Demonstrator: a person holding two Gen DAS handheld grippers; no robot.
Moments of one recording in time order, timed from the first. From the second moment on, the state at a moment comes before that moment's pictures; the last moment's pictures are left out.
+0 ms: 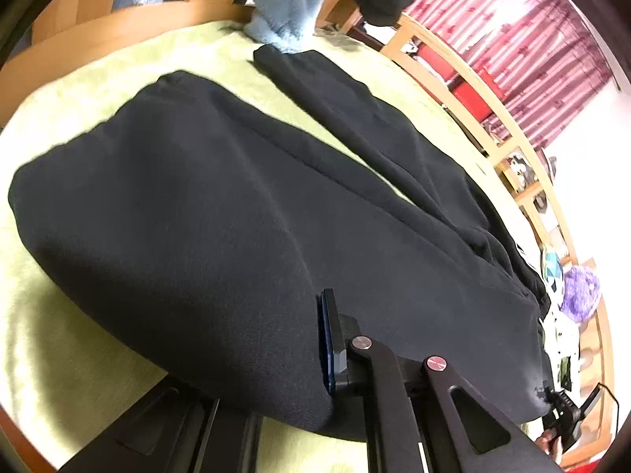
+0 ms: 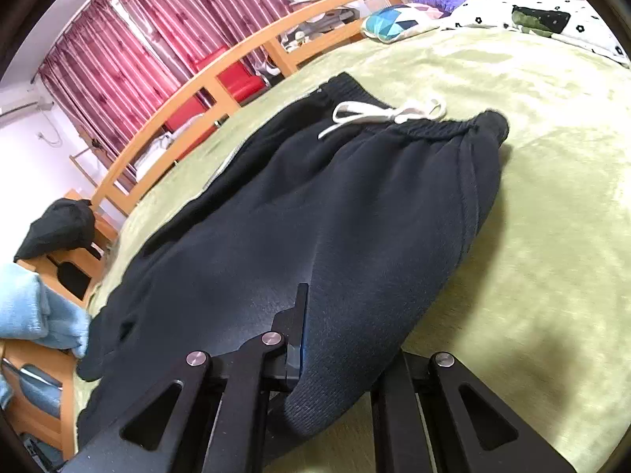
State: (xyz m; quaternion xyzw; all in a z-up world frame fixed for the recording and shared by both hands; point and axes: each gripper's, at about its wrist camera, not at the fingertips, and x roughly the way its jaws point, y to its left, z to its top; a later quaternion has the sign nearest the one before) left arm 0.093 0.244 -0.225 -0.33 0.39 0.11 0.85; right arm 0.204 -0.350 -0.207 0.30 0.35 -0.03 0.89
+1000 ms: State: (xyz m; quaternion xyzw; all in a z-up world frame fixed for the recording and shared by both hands) left arm 0.149 0.212 -0.100 -0.21 0.33 0.13 0.91; right arm 0.201 -0.341 -0.099 0.18 0.33 0.07 0.92
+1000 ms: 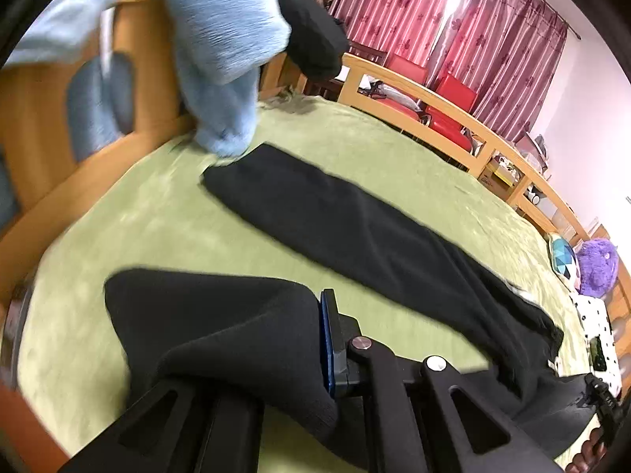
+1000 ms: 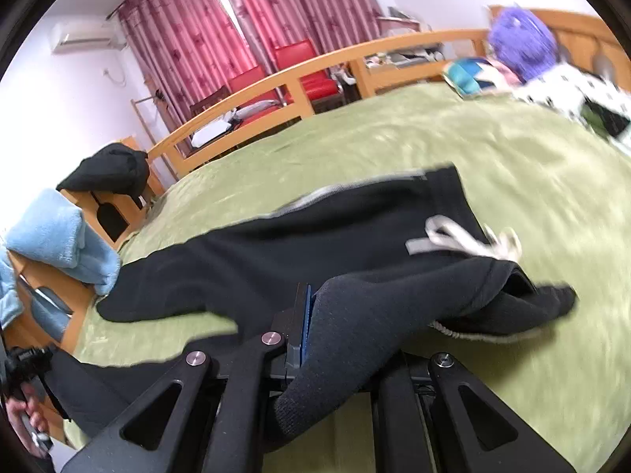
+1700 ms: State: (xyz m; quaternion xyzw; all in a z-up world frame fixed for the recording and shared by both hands) left arm 0.299 0.188 -0.131 -0.17 0.37 0.13 0.91; right arm 0.367 -0.307 -0.131 0.15 0.38 0.08 0.91
